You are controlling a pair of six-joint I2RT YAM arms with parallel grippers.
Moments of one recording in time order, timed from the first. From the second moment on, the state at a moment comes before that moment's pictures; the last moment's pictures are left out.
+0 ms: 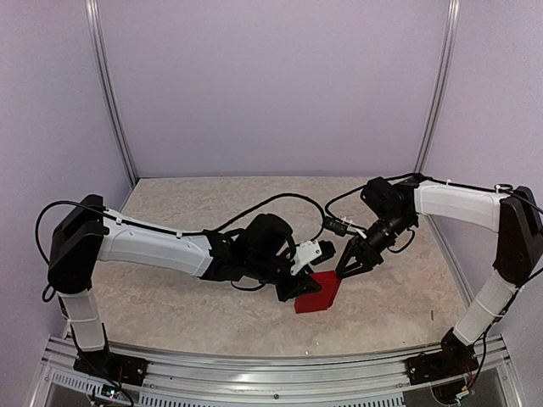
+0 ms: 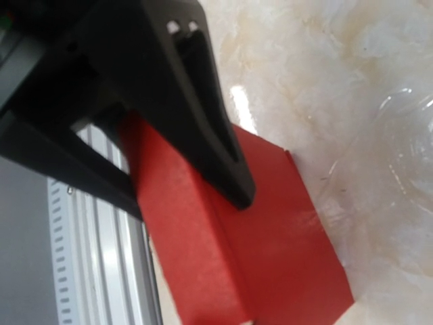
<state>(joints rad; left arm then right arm) -1.10 1.90 1.24 0.01 0.24 0.18 0.51 1.64 1.19 -1.00 -0.84 -0.61</state>
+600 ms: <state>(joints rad) -1.08 1.92 1.27 0.00 0.22 0.04 0.51 1.63 1.19 -0.94 -0.83 -0.54</state>
